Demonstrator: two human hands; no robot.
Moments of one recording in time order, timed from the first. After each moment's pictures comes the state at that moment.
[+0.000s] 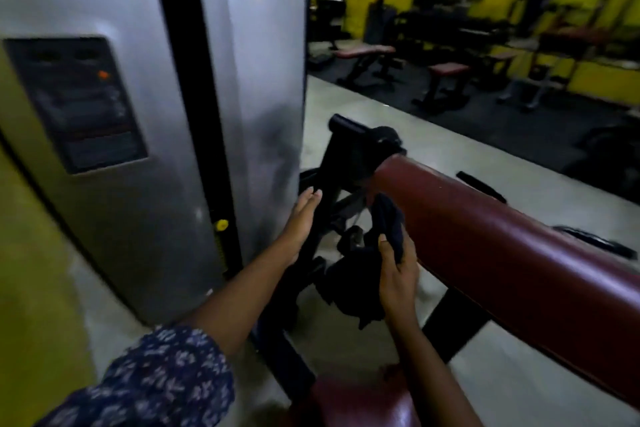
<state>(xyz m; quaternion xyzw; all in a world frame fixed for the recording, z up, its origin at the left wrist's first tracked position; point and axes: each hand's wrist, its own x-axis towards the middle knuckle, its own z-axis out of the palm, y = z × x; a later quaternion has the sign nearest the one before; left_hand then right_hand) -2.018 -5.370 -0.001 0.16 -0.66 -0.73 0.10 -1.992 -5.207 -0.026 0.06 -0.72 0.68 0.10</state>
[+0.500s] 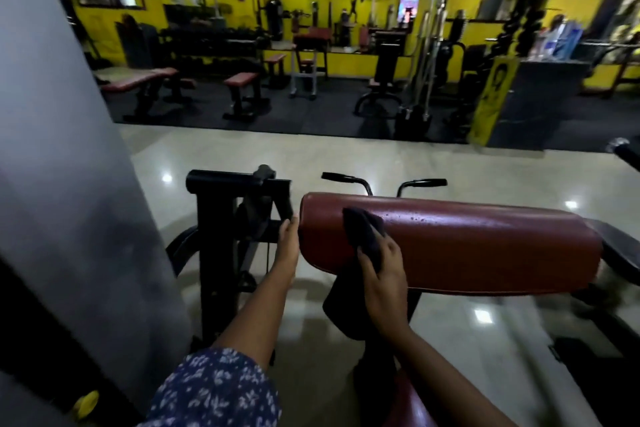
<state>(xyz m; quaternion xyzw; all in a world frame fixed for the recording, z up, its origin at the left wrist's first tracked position) -2.181 -5.351 0.004 0.02 -0.65 -0.74 -0.15 -2.039 -5.254 0.011 -0.14 -0.80 0.47 0.33</state>
